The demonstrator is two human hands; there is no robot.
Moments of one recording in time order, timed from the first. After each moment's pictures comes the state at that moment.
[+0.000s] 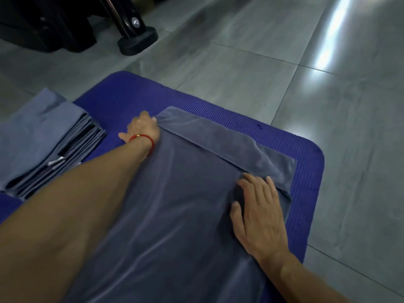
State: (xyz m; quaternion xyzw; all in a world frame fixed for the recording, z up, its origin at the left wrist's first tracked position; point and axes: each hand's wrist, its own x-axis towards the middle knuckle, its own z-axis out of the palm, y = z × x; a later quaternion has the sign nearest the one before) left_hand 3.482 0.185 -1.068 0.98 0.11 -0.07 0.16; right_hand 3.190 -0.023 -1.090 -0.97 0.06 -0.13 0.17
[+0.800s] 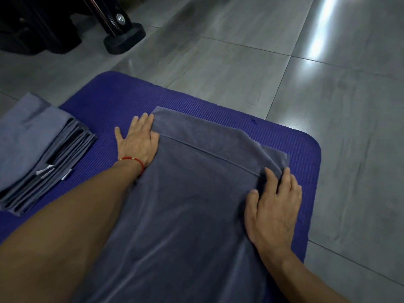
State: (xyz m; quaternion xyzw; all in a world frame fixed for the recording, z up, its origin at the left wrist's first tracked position) left_hand 3.459 0.203 -1.104 0.99 -0.11 -0.01 0.07; right_hand 3.194 -0.025 -1.100 -0.93 0.31 -0.13 0.16
